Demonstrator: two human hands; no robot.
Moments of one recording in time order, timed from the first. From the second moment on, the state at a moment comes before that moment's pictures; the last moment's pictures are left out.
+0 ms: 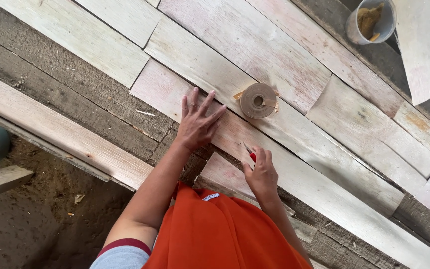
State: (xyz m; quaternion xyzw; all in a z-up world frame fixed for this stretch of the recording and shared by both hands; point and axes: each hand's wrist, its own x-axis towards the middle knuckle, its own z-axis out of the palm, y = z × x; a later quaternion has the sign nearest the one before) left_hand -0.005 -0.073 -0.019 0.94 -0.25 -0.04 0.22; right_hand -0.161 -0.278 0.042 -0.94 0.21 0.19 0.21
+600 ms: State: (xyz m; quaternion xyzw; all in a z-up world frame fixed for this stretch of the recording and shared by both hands) left_hand -0.004 -0.073 -0.018 0.94 -0.26 -0.06 0.20; right_hand -0.150 -0.273 0.048 -0.96 0.14 0.19 0.14
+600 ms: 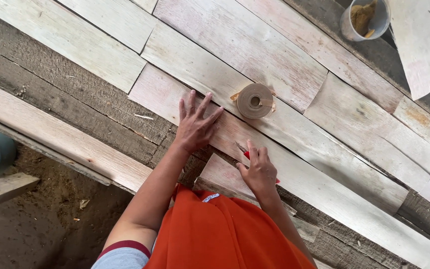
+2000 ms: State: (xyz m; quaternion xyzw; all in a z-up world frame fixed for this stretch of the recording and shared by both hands) left_hand -0.004 -0.075 -0.023 0.95 -0.24 -0.06 0.21; right_hand -0.156 -0.279 0.043 -0.95 0.17 0.18 0.18
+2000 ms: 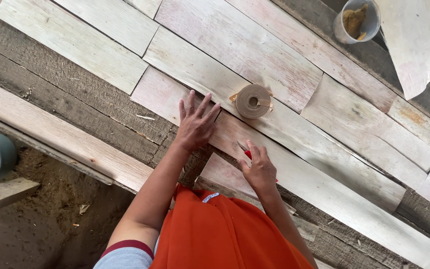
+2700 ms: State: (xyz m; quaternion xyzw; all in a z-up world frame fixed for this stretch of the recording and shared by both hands) left_hand -0.059 -0.133 0.003 0.88 -0.43 -0.15 0.13; right_hand -0.250 -0.314 0.019 -0.87 0.35 0.02 0.35
